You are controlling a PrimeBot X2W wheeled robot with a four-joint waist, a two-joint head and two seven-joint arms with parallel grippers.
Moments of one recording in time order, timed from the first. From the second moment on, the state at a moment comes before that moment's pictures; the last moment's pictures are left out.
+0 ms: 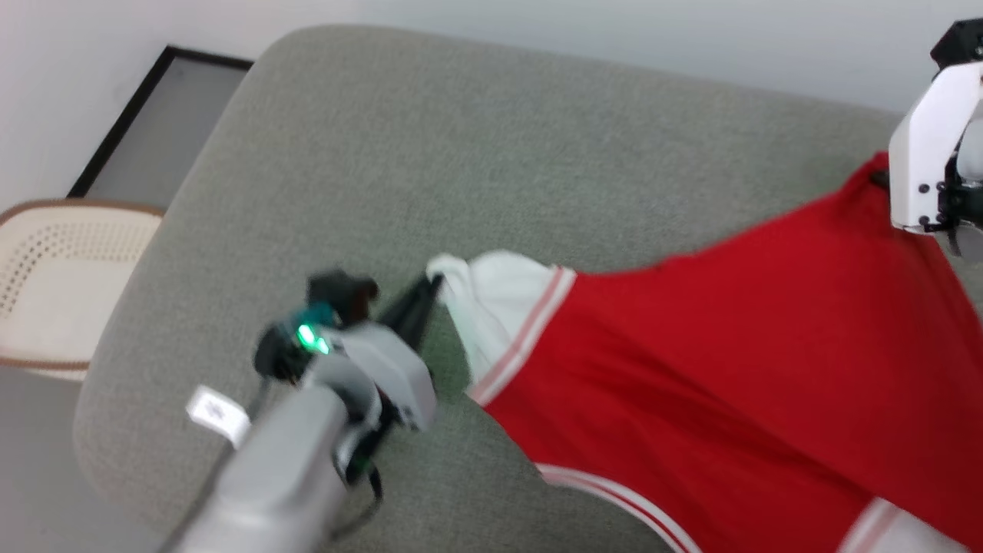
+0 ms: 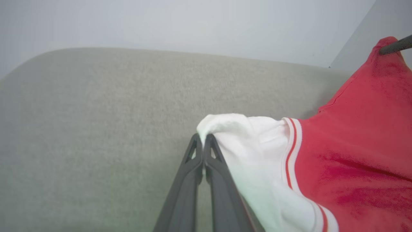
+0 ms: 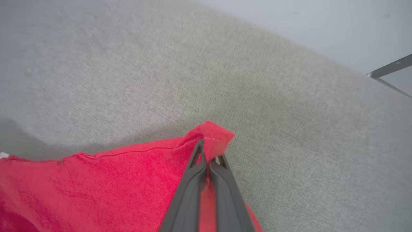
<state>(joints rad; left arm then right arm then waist) -0.60 0.17 -0.50 0.69 -0.52 -0.13 -0.20 -1.14 -0.45 0.53 0.94 0.69 0.13 0.78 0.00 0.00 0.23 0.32</state>
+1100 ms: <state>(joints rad) -1.43 0.49 -0.64 0.94 -0.68 -0.13 0.09 -1.35 -0.44 0.67 0.93 0.71 0.13 0.24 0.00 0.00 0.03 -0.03</state>
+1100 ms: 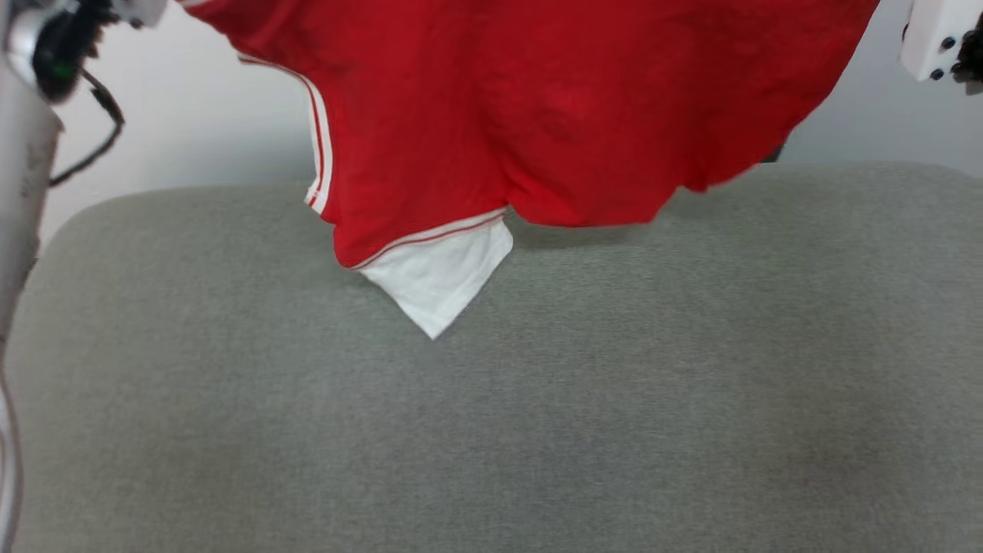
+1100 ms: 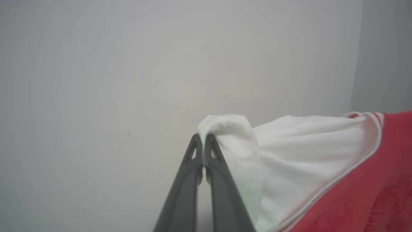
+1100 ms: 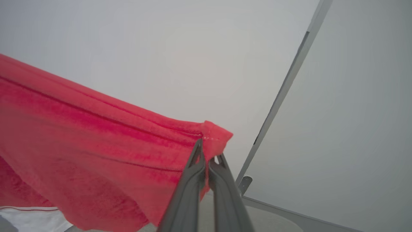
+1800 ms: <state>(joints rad) -1.79 0.46 -0.65 1.11 -0.64 -0.08 -0.04 -1.62 -0.34 0.63 1.09 0.65 0.13 -0.04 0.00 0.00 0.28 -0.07</state>
